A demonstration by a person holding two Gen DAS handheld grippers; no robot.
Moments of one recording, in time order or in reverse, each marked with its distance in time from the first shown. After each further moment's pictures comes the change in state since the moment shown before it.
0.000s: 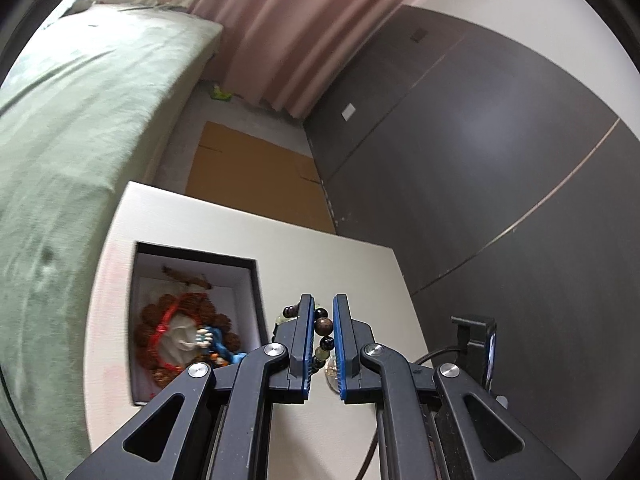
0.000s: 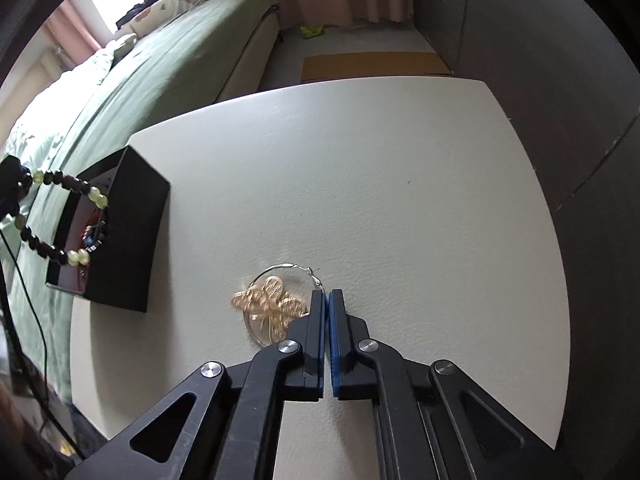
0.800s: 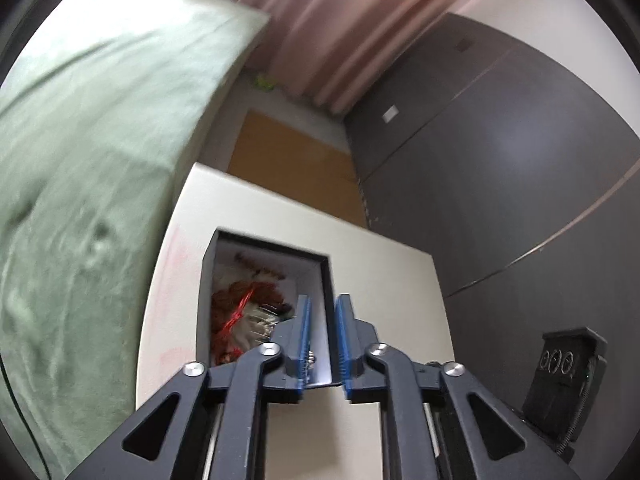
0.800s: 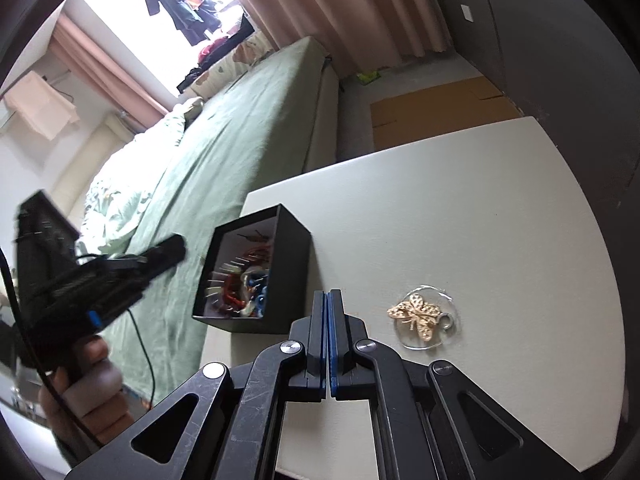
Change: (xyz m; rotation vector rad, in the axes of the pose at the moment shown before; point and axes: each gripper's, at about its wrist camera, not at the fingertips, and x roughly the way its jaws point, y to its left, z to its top) left arm -0.015 0.042 0.007 -0.128 0.047 0.089; right arm -0.063 0.039 -0.010 0.091 -0.184 0.331
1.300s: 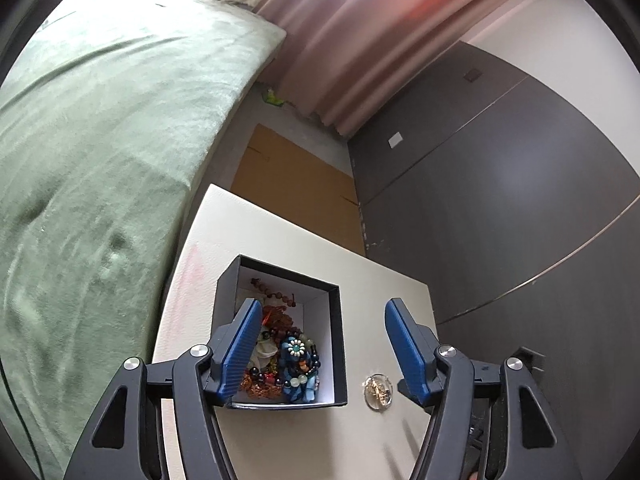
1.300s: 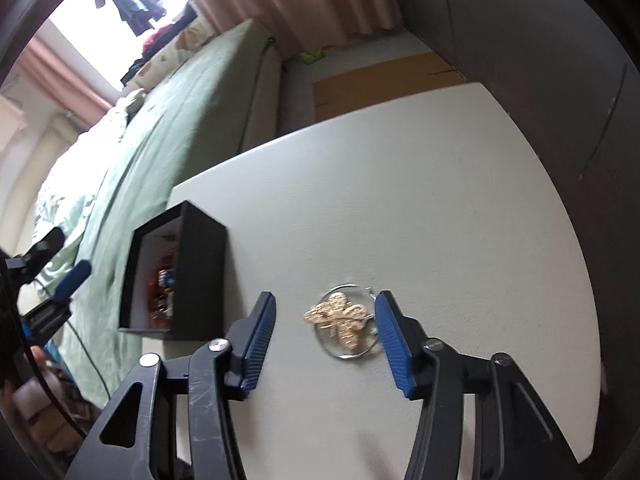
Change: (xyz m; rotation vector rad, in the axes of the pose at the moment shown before) left arm -0.017 0.013 0.012 -0.051 -0.093 -0.021; right arm 0.031 -0.040 0.010 0.089 0.087 -0.191
